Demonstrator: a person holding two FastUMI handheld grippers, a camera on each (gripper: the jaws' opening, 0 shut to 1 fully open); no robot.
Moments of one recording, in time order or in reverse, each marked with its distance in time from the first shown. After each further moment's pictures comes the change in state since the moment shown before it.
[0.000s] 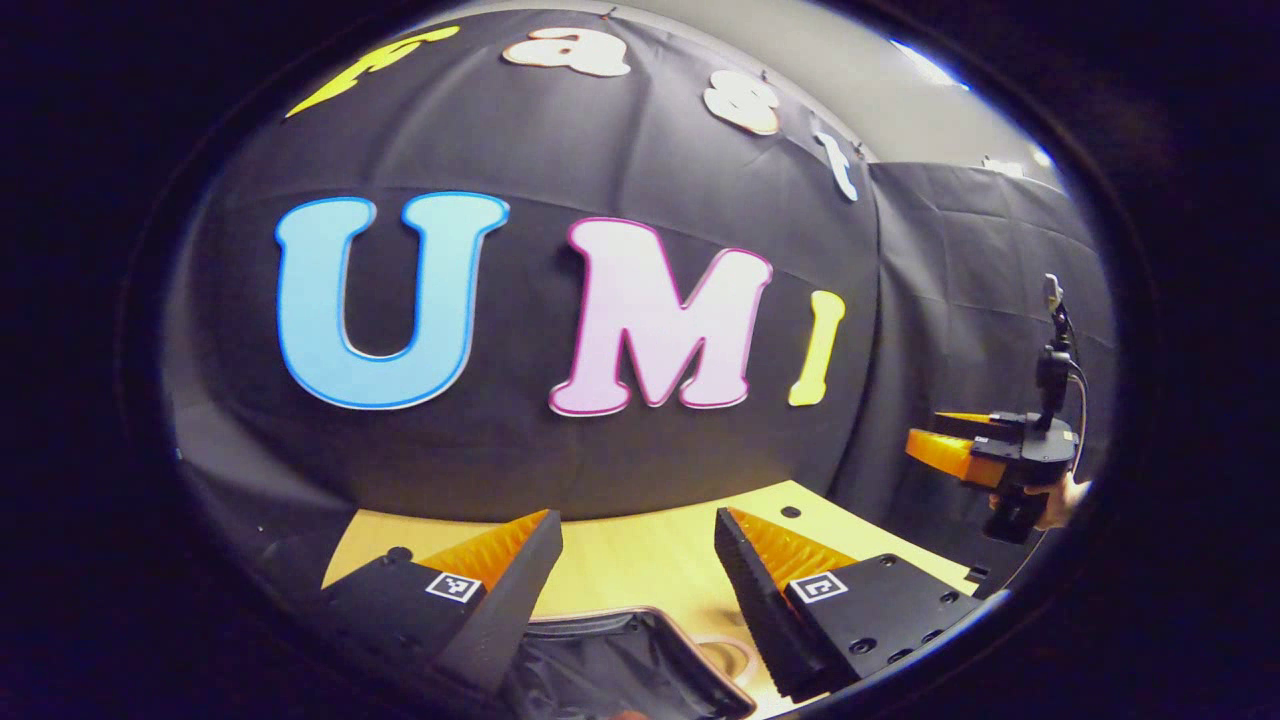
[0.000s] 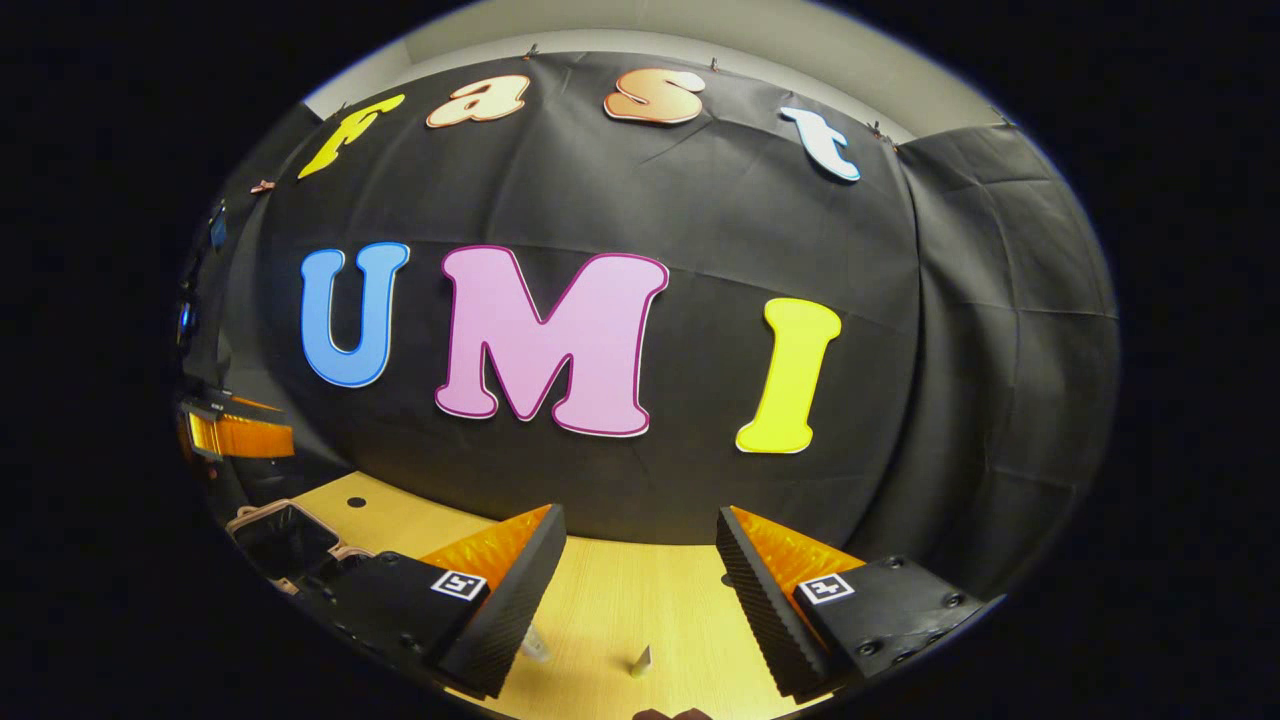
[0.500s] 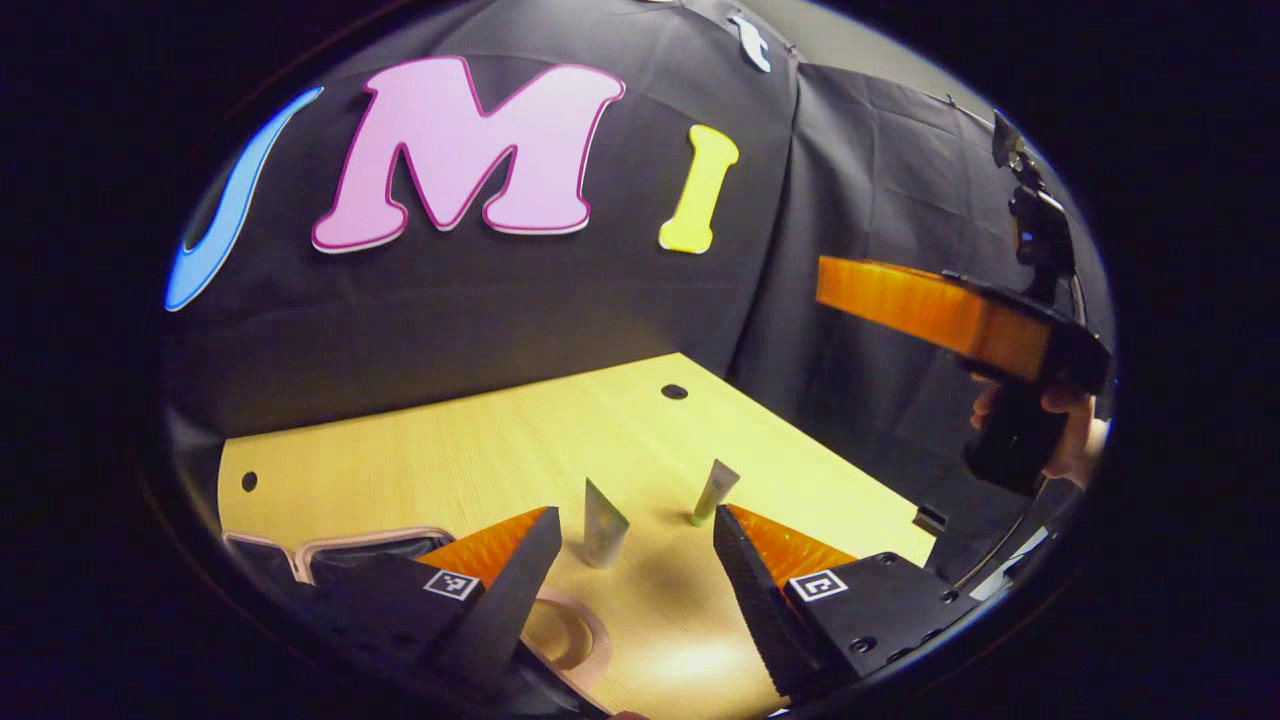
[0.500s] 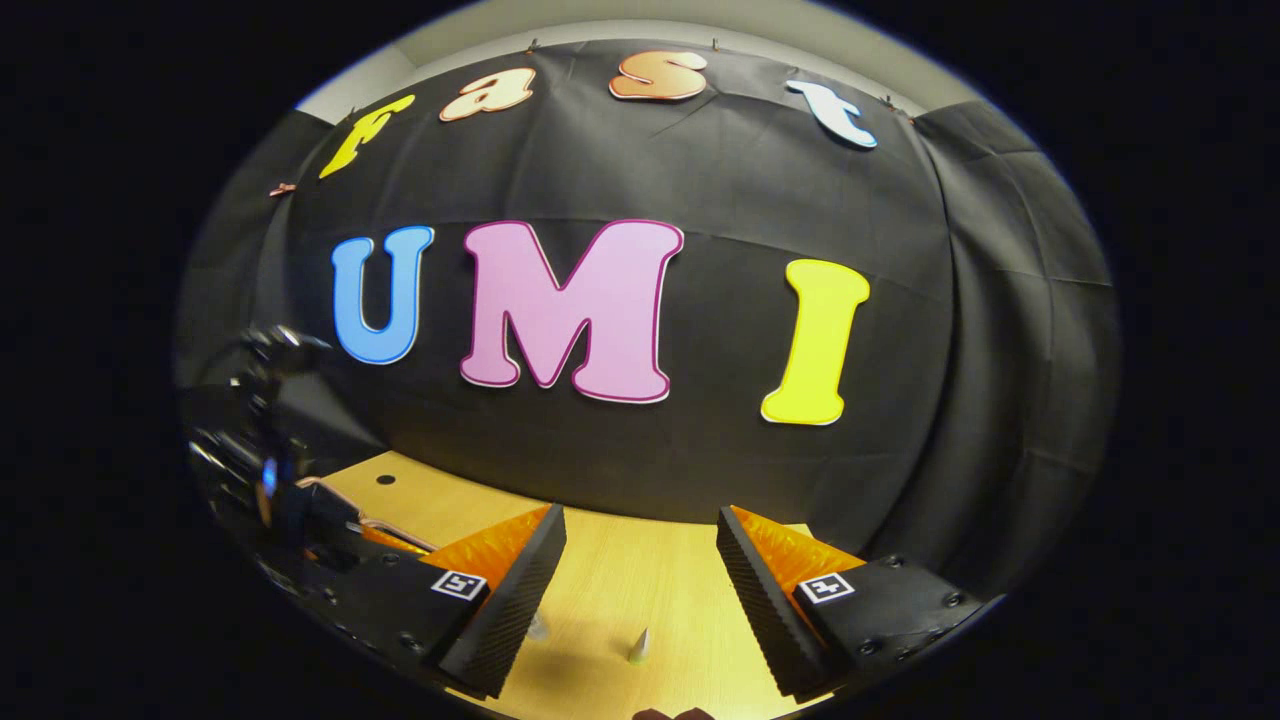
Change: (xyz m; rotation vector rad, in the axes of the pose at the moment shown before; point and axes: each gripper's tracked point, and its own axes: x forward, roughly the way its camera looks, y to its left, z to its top) left arm 0.098 -0.120 -0.160 0.010 0.400 -0.146; right arm -0.003 -0.009 -0.042 0.009 0.059 0.159
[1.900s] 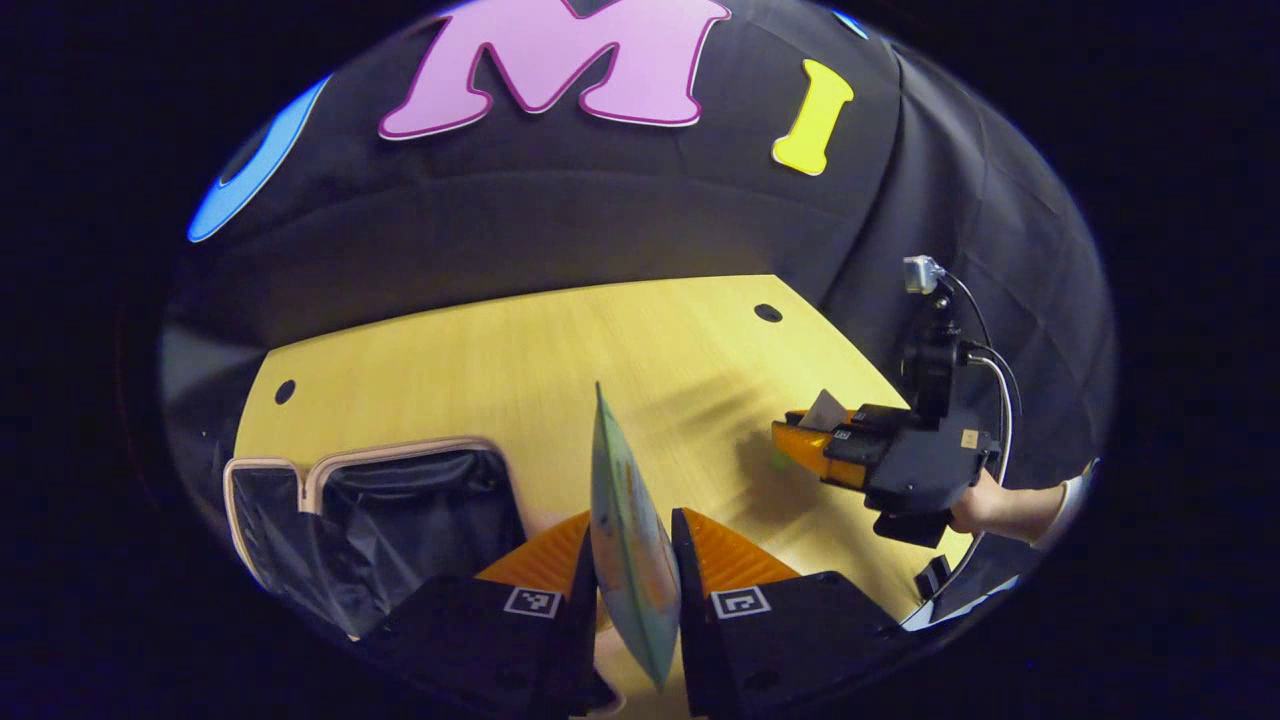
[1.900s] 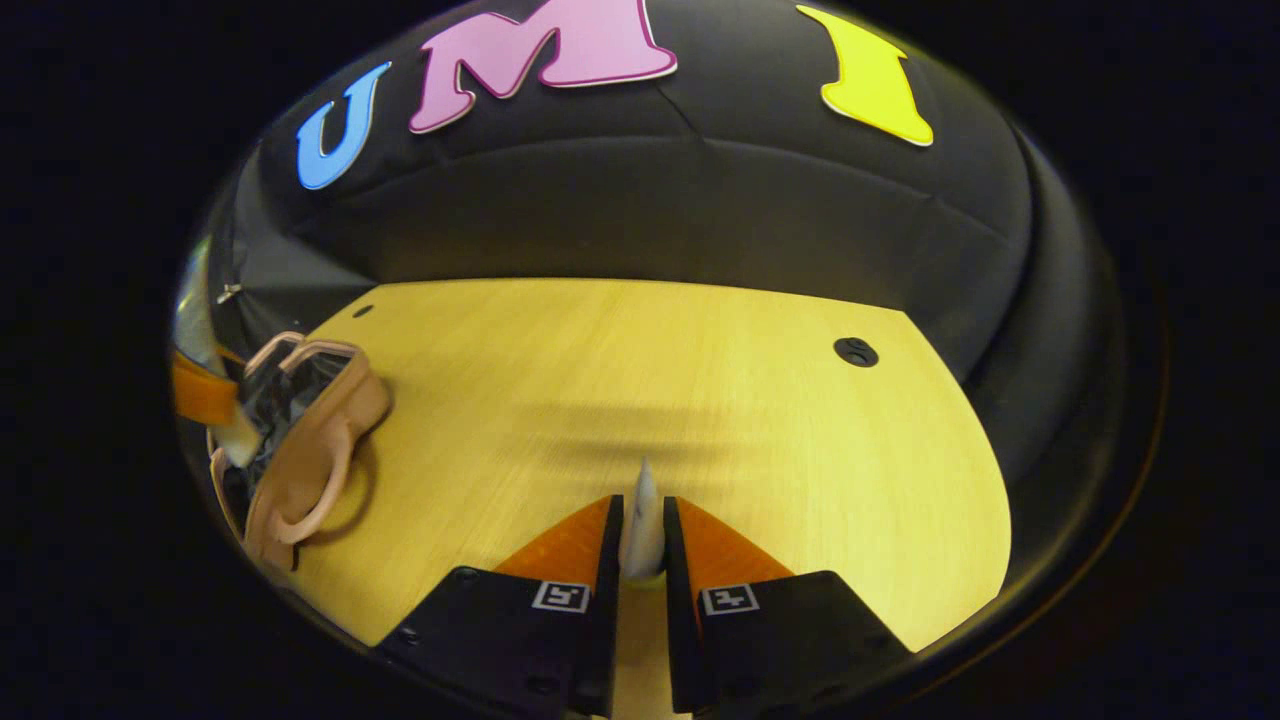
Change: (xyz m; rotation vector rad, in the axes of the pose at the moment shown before) left arm -0.033 0.057 -0.049 -0.152 0.219 0.222; right arm 0.101 -0.009 -0.295 0.099 0.544 0.083
